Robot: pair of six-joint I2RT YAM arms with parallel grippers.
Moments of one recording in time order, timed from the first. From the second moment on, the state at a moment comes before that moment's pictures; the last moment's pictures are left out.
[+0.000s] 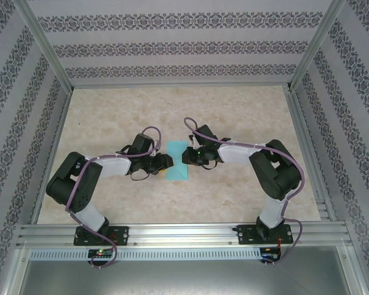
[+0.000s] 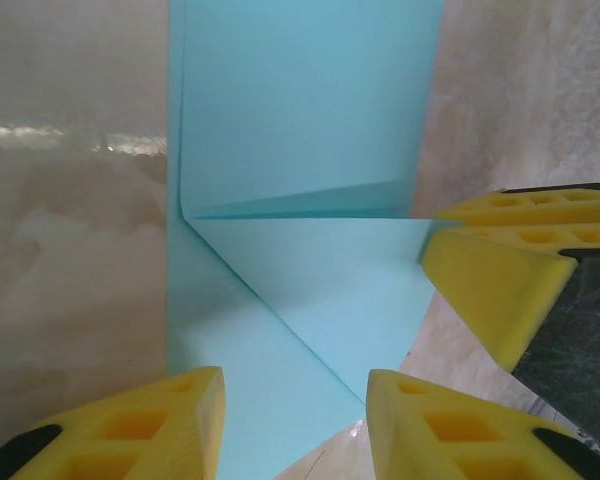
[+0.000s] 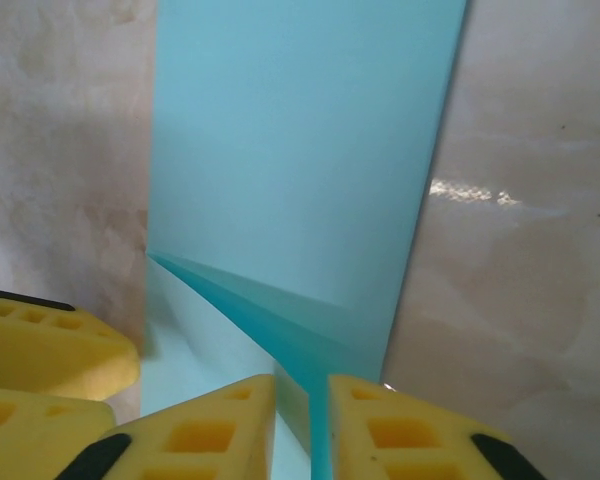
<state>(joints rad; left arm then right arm) -0.48 1.65 0.71 0.02 0.54 -0.86 0.62 1.82 0.99 -0.19 -0.36 0.60</state>
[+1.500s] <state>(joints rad) -0.51 1.78 0.83 0.07 0.53 -0.87 0.56 1.64 0.90 -0.21 -0.30 0.68</state>
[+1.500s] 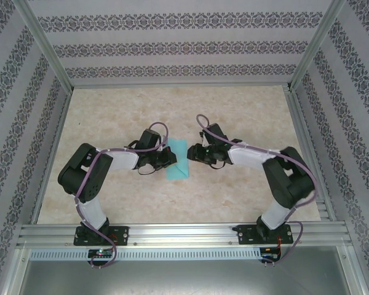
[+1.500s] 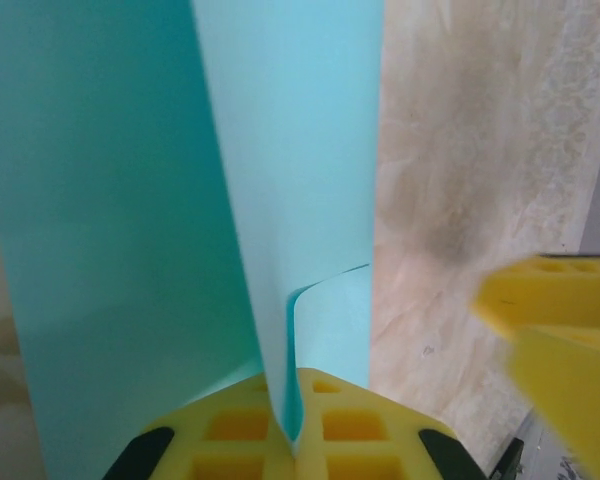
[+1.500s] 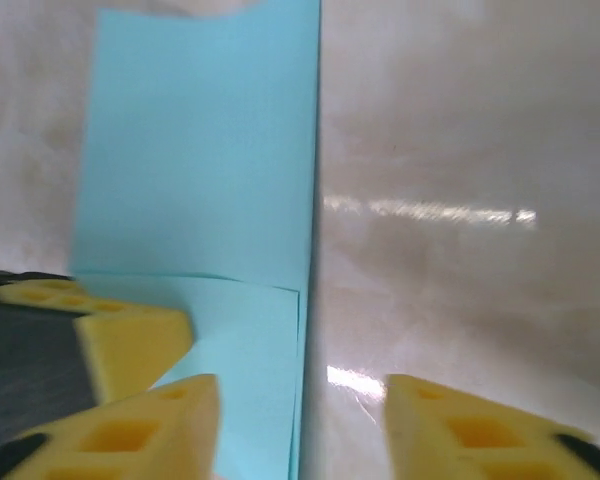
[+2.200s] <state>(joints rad) -0.72 1.59 1.37 -0.85 -0.36 -0.48 0.47 1.00 0.64 -0.36 0.16 0.72</state>
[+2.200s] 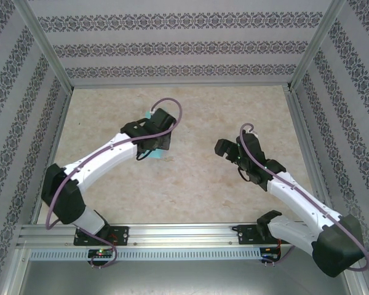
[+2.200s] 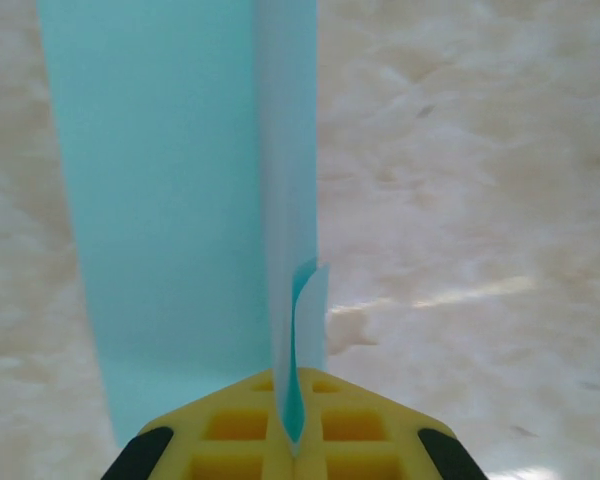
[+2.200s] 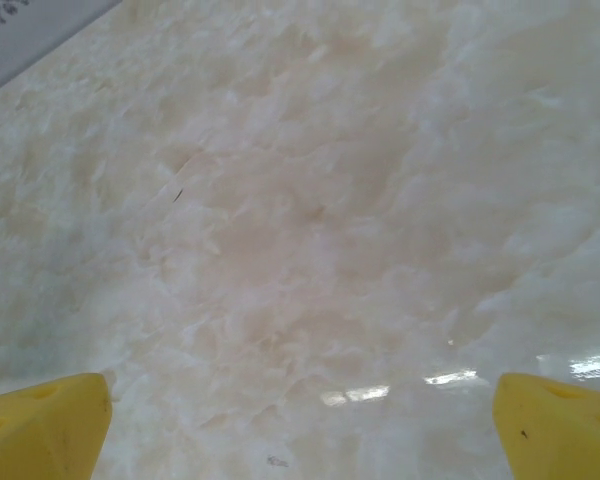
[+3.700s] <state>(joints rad) -0.82 1.51 1.22 -0.60 -0.01 -0.60 0.36 1.04 0.69 -0.53 0.05 0.70</state>
